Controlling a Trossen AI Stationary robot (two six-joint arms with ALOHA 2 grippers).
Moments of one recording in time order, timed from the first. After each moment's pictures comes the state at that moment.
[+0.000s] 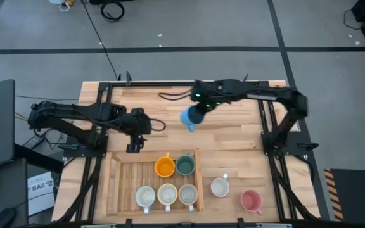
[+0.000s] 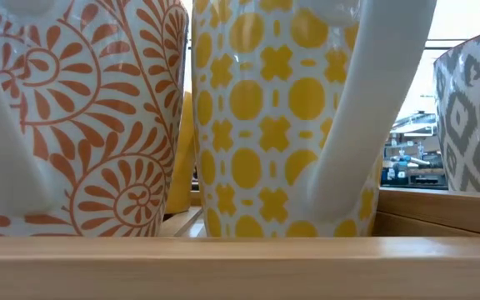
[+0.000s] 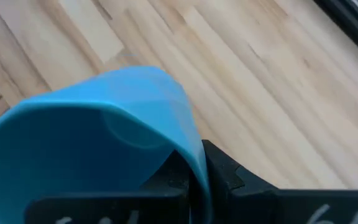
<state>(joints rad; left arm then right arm) -0.08 1.26 1.22 -1.05 -0.11 0.01 -0.23 1.68 1.56 -0.97 0.06 0.45</state>
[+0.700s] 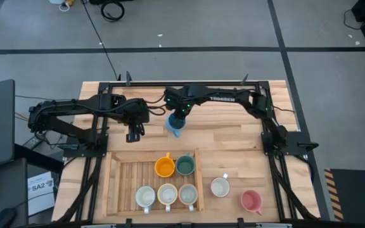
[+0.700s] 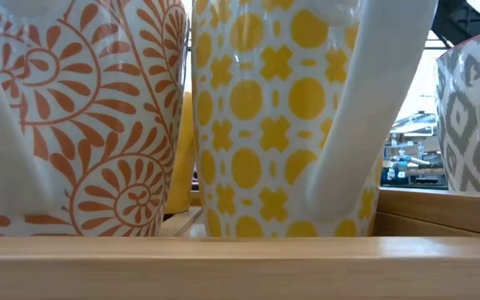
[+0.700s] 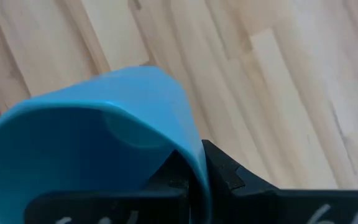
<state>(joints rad) 0.10 1.26 1.22 -1.13 -0.11 0.07 -0.25 2.19 1.99 -1.01 -0.05 0.19</state>
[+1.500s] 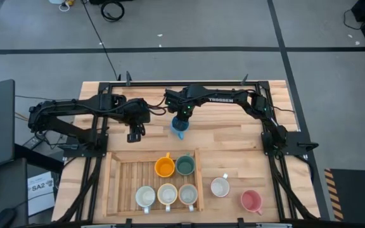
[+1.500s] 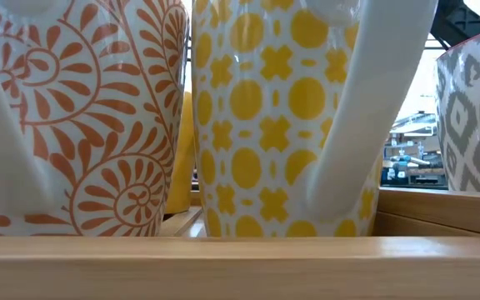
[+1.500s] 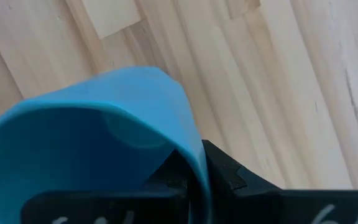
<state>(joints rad) 0.10 1.26 1.22 -1.11 -0.11 0.07 -0.24 2.21 1.98 -1.09 -0.05 0.18</state>
